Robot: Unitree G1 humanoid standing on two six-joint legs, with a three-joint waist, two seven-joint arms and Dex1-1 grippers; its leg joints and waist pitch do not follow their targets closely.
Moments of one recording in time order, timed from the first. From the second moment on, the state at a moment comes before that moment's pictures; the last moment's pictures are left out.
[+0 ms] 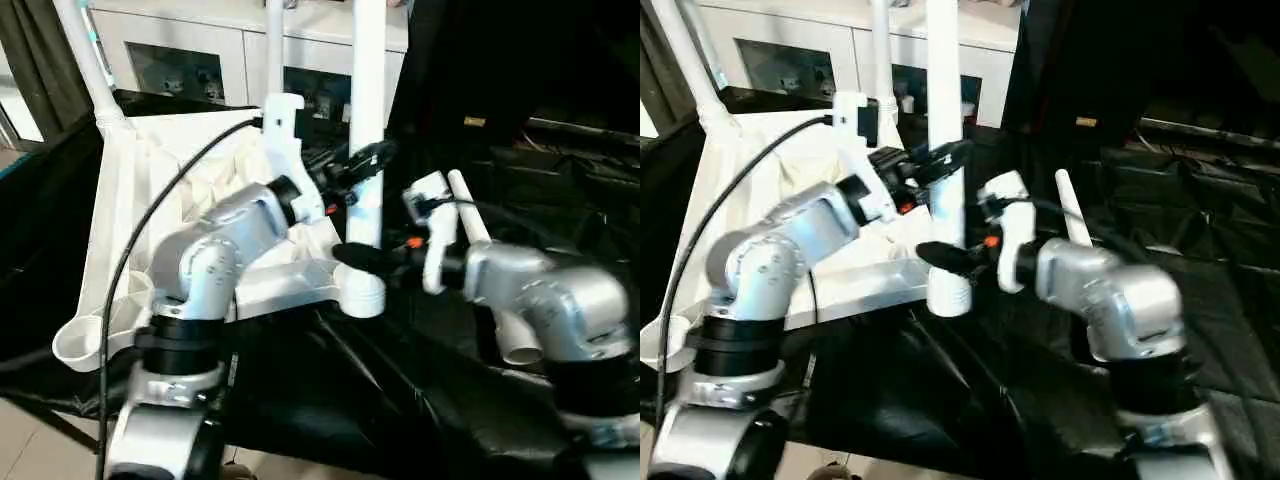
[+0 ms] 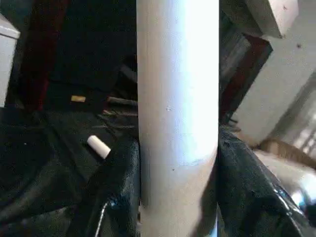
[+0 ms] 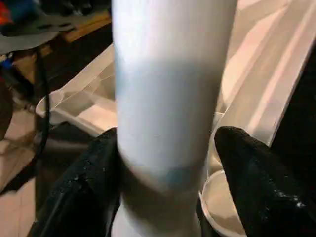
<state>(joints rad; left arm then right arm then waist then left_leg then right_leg) -0.70 0.07 0.05 -0.01 -0.60 0.79 -0.45 -0.54 -0.41 0.06 -0.10 0.59 1.01 0.68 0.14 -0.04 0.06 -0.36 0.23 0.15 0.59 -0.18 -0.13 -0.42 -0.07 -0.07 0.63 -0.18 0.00</state>
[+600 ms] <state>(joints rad) -0.72 0.07 0.03 0.00 -0.67 0.83 -0.52 -0.54 -0.48 0.09 -0.07 0.63 1.01 0.83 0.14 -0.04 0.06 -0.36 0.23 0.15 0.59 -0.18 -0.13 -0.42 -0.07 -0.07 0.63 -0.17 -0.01</state>
